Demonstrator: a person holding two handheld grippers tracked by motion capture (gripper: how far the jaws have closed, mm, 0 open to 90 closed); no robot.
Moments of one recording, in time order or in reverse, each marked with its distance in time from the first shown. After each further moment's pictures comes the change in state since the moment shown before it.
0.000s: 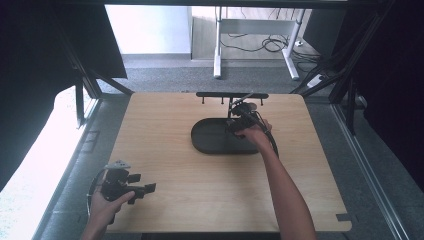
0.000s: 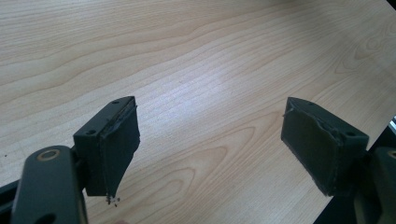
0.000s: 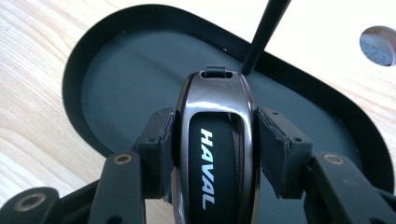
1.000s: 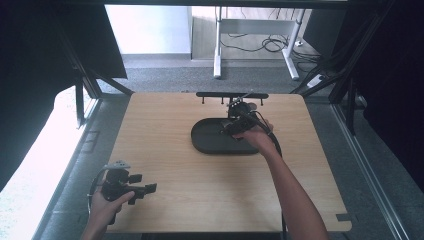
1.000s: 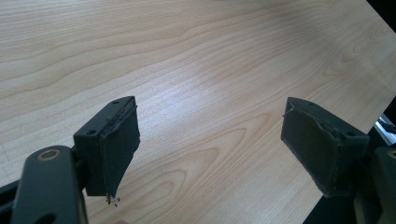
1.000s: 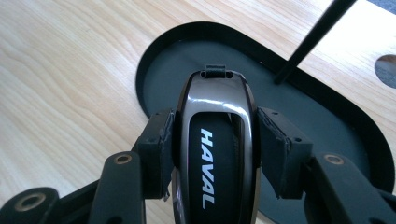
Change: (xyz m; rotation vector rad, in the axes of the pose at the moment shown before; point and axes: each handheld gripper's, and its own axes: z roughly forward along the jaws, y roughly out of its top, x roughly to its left) left arm 0.000 0.000 0.000 -0.010 -0.033 -0.011; right arm 0.029 -0.001 -0.051 -0.045 0.068 -0.092
